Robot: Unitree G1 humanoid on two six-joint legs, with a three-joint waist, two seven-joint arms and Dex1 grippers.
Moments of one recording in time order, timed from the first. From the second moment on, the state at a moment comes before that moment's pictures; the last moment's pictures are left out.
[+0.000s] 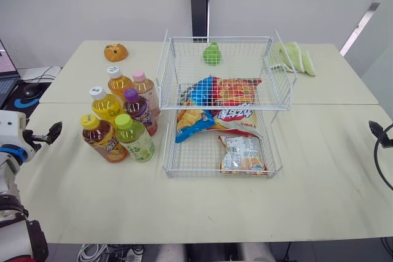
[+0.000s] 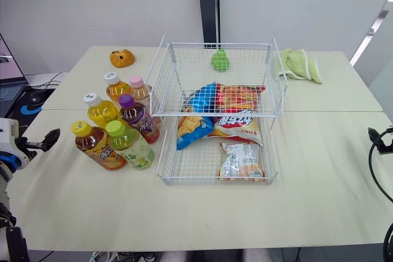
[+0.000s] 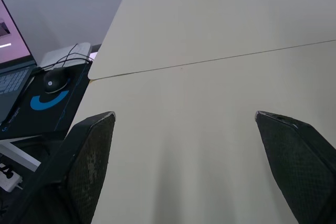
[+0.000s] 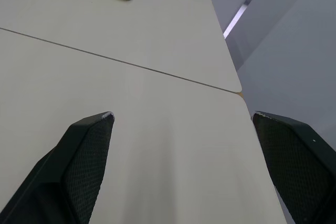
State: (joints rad) left arm -0.48 0.93 0.43 1.06 -0.23 -0.19 -0.67; right arm -0.48 -0.95 -0.37 1.04 0.18 -0.21 0.67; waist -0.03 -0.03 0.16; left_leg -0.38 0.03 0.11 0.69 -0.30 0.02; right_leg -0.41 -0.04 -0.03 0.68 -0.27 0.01
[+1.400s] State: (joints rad) left arm -0.61 0.87 0.39 1.18 -0.18 -0.23 -0.60; right arm -0.54 -1.03 -0.34 -0.54 1.20 0.71 0.63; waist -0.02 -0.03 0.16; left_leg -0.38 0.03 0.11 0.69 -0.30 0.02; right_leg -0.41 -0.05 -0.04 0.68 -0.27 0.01
